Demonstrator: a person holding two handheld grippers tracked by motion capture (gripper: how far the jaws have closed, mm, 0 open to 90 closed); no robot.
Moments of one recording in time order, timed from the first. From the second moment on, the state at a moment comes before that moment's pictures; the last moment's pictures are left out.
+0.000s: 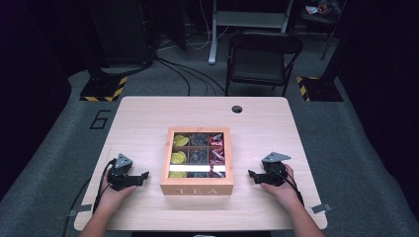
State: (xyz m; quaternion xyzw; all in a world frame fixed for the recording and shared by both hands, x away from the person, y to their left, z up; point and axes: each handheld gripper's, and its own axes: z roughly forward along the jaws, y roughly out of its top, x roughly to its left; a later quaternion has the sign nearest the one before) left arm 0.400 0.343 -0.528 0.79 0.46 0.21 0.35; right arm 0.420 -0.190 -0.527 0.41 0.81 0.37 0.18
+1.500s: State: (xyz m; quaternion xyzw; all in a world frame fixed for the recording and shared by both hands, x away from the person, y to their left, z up) left arm 0.349 0.311 -0.450 0.80 0.40 0.15 0.41; right arm 0.360 -0.147 -0.452 0.32 0.83 0.43 0.15
